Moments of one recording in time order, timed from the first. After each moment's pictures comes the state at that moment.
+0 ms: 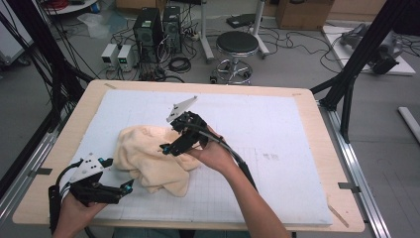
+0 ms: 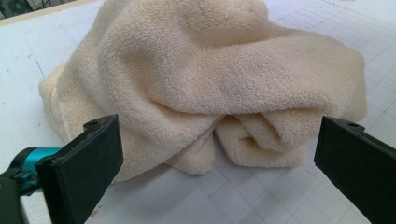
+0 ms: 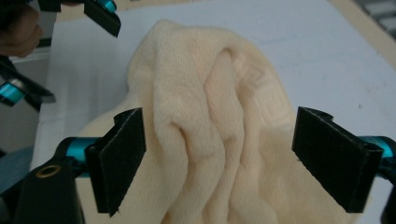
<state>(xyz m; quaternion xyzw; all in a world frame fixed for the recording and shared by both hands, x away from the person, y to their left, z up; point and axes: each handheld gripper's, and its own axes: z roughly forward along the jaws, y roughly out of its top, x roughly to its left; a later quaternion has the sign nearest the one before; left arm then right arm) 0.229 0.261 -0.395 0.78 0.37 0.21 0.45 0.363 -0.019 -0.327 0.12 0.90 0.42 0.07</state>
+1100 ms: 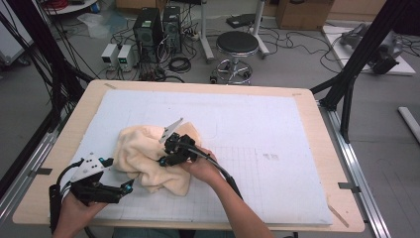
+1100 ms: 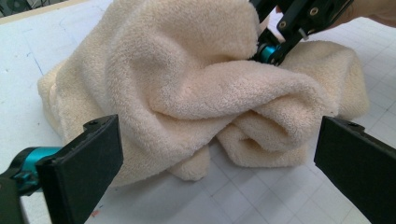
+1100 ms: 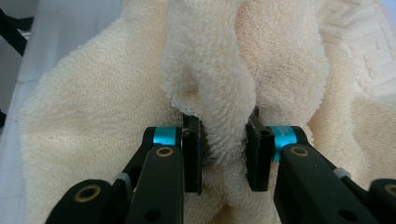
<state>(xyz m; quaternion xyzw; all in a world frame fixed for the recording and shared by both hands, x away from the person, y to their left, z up) 0.231 0.262 -0.396 0.79 0.37 0.21 0.45 0.367 0.008 -0.403 0.10 0.92 0.38 0.00</state>
